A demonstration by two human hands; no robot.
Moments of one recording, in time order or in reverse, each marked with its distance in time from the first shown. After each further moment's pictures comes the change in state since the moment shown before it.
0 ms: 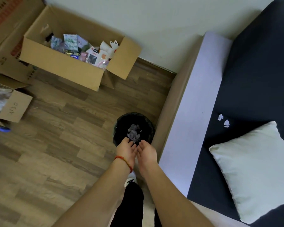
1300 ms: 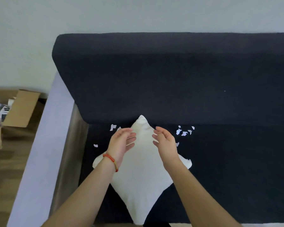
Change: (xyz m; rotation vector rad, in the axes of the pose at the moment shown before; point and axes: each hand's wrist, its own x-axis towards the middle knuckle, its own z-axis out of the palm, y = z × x) left_hand -0.158 -0.373 0.403 0.786 -0.380 0.386; right_hand -0.048 -0.401 -0.513 -0.143 0.053 -0.663
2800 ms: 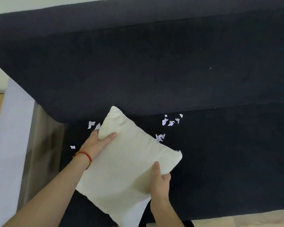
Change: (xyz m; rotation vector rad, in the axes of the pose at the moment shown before) left_hand 0.079 -0.046 -0.001 0.802 0.014 -0.006; right_hand -0.013 0.137 -0.078 0.248 0.328 0.535
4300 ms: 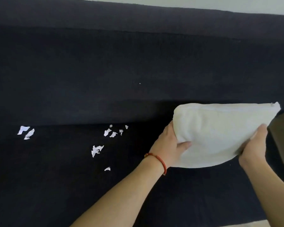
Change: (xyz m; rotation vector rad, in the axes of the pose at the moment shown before) left_hand -0.100 0.285 0.412 -0.003 -0.290 0.580; right_hand 0.149 -0.421 -0.364 0.068 0.299 -0.555
